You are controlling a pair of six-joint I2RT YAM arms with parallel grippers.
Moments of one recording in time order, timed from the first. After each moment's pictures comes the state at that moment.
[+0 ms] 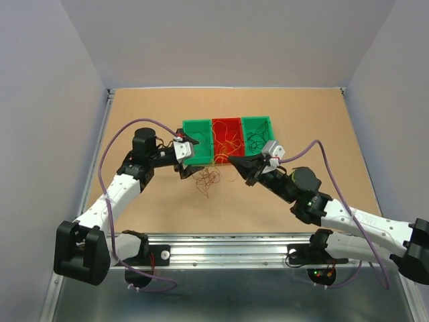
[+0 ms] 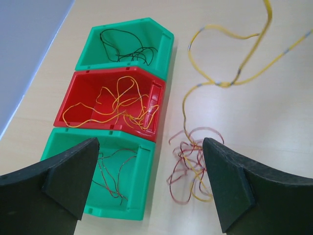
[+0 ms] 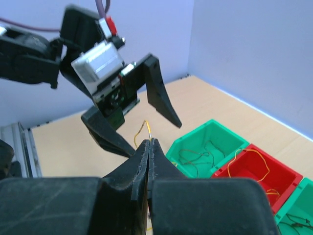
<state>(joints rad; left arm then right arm) -0.28 1.14 0.72 0.03 0.94 0.64 0.98 0.96 0.60 0.59 0.04 -0.01</state>
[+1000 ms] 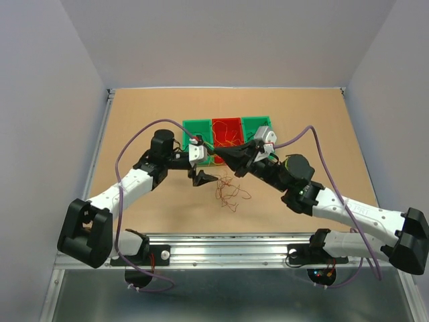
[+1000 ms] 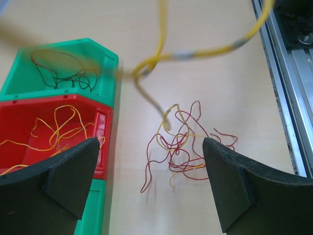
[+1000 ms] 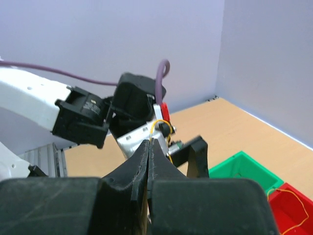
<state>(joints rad) -0.42 1.26 0.72 0.13 1.03 0.53 0.98 1.08 0.77 0.62 -0.07 0.07</state>
